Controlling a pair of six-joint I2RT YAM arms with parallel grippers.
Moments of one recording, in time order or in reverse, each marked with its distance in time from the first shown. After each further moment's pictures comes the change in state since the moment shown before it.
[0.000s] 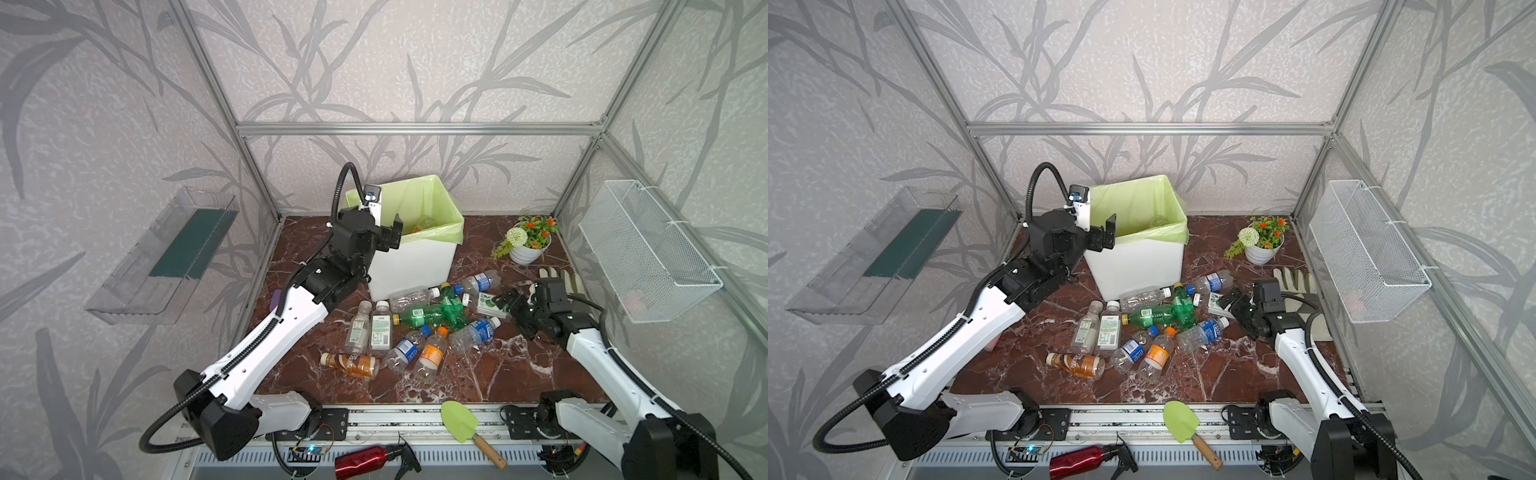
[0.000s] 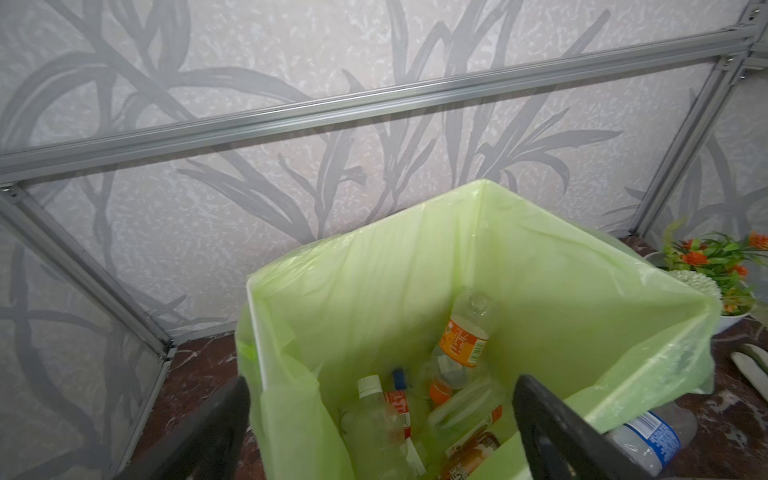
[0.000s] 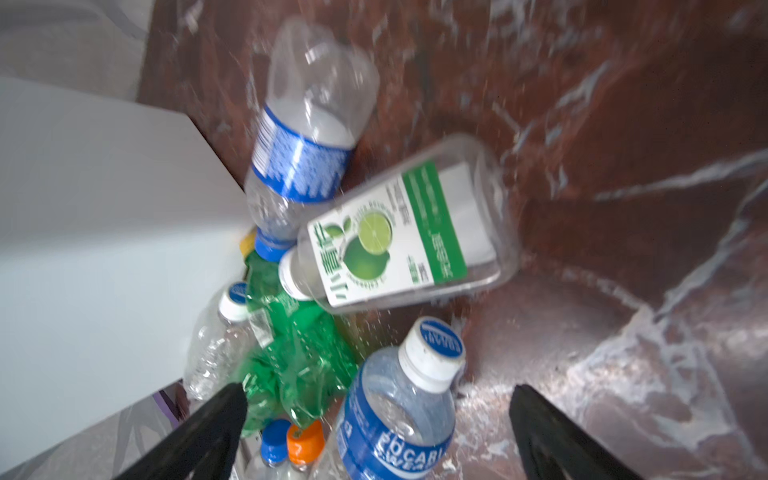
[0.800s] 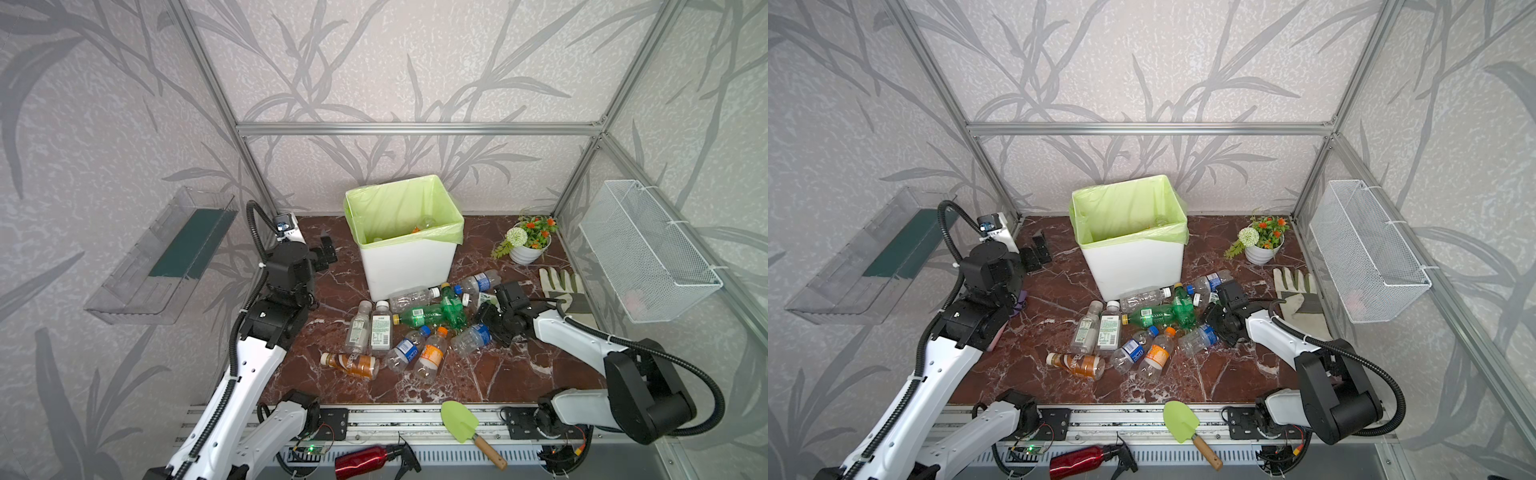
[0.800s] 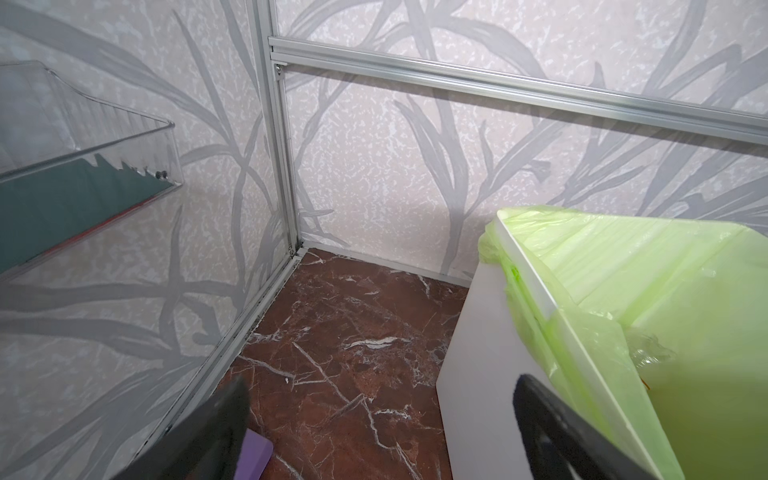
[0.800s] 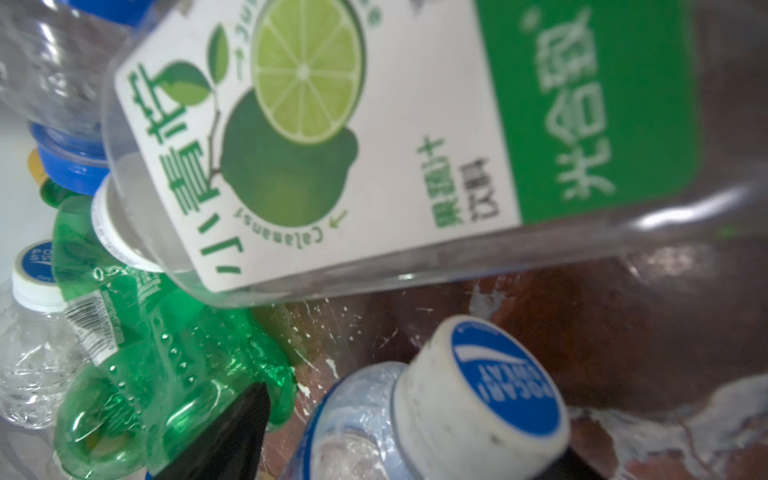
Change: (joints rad) left arm 0.336 -0.340 -0.293 -0.067 -0.006 -0.231; right arm 0.217 0.325 0.036 0.085 0.085 0.064
